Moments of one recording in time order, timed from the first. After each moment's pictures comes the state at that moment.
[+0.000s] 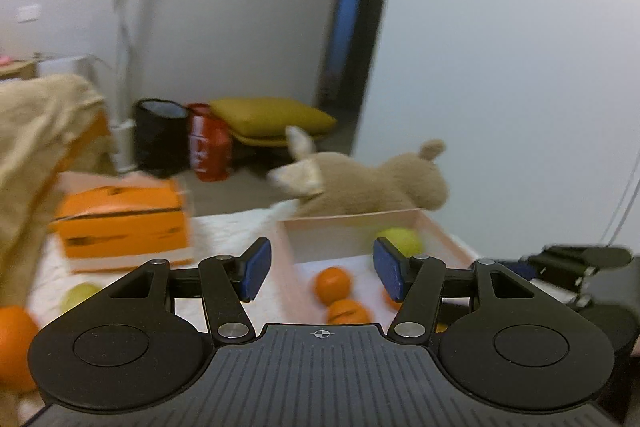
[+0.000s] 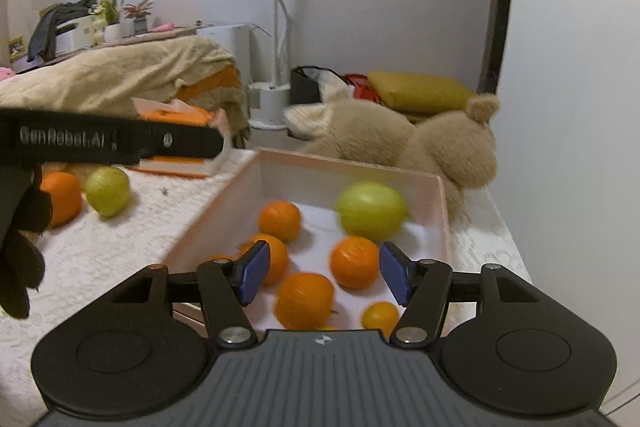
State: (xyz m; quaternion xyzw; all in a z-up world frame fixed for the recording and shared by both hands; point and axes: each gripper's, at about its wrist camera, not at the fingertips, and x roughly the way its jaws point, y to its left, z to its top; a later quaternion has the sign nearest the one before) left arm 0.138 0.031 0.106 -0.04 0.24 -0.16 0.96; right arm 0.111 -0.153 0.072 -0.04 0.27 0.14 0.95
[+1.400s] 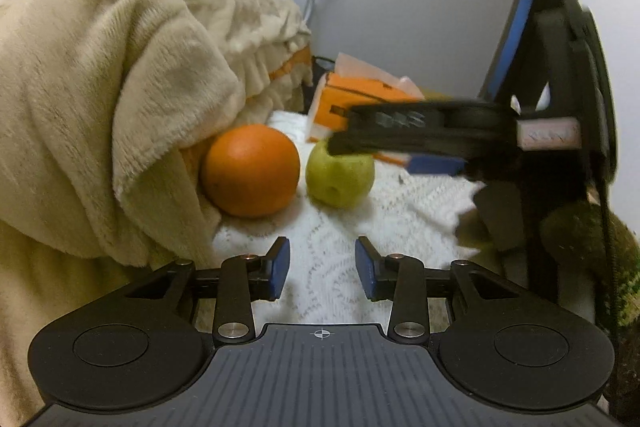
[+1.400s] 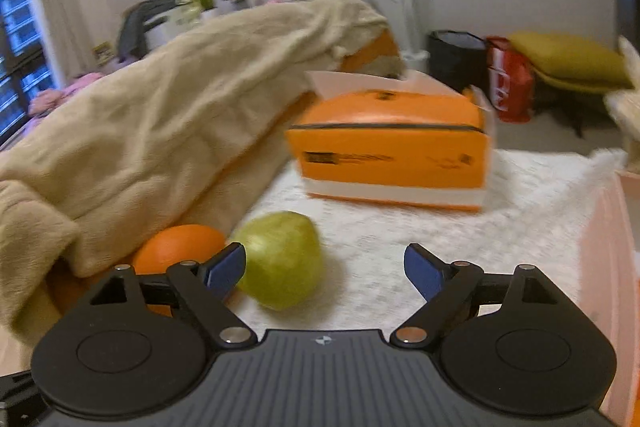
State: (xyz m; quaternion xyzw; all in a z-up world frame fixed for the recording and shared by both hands) left arm 0.064 0.162 0.026 -0.14 0.28 0.05 0.95; right arm 0.208 0.072 0.033 0.03 0.32 0.32 0.89
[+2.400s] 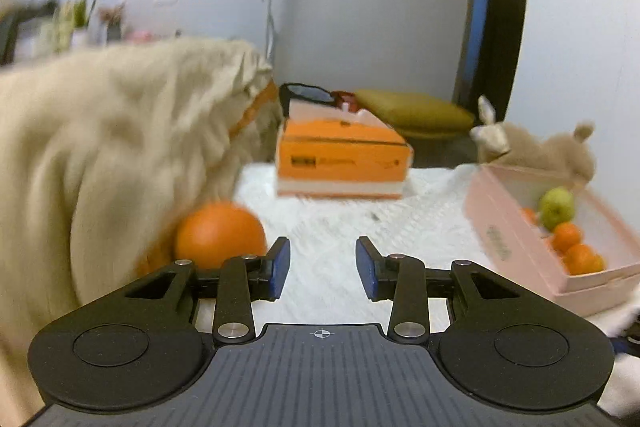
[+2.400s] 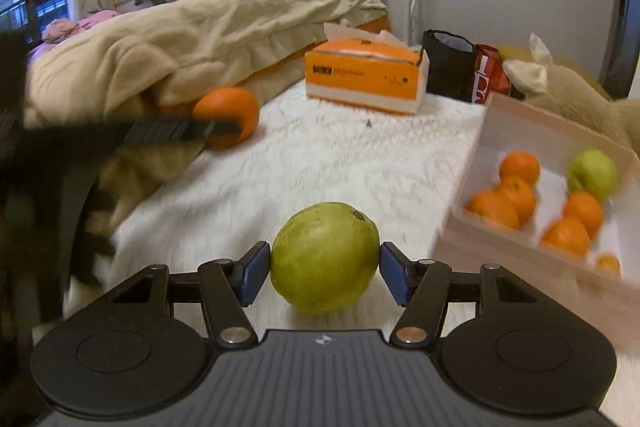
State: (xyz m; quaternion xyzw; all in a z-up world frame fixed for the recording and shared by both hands) left arm 0.095 0.134 0.070 -0.01 0.26 0.03 0.97; right arm 0.042 -0.047 0.031 -0.07 0.33 0.30 0.89
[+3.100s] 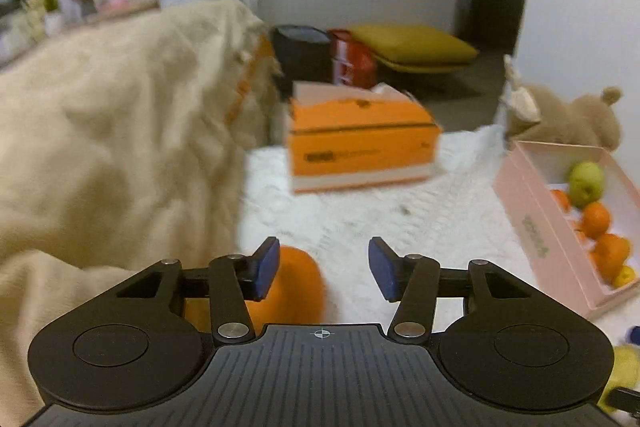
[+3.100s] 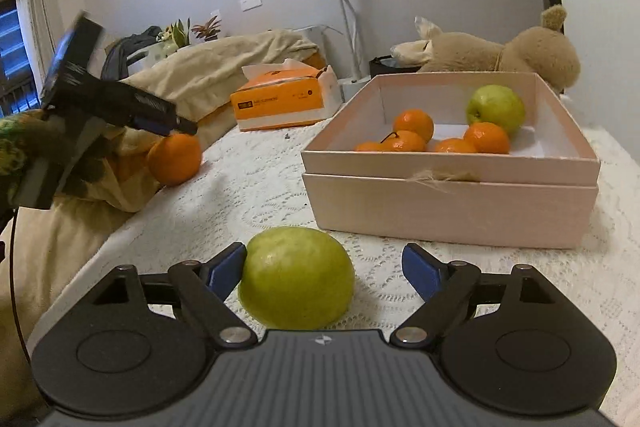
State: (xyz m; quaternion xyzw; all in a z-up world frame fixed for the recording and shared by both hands) left arm 0.150 0.158 0.092 0.02 0.36 0.02 0.93; right arm 0.035 -0.139 0.001 0.06 0.28 0.25 0.92
